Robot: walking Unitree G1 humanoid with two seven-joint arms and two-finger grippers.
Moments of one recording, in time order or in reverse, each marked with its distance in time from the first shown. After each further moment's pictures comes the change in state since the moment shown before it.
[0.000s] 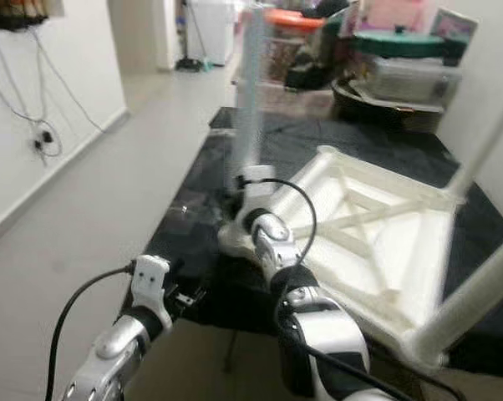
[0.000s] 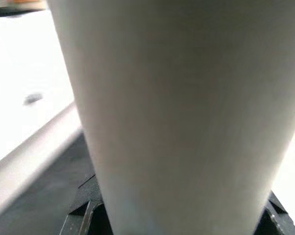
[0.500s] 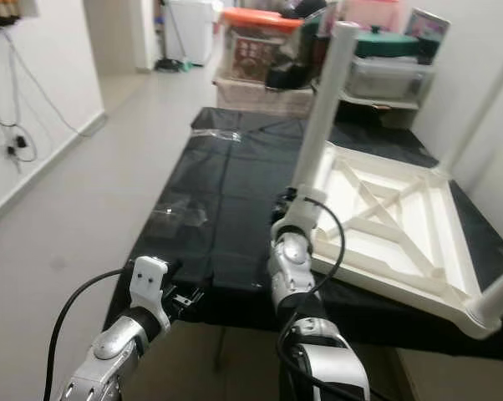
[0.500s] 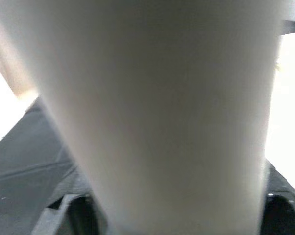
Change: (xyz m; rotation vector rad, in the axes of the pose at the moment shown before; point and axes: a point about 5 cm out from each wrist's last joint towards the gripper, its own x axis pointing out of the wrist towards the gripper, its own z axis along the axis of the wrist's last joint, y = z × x) left arm 0.000 0.000 0.000 0.002 0.001 -0.001; right arm -0.017 -0.004 -0.018 0.130 -0.103 -0.110
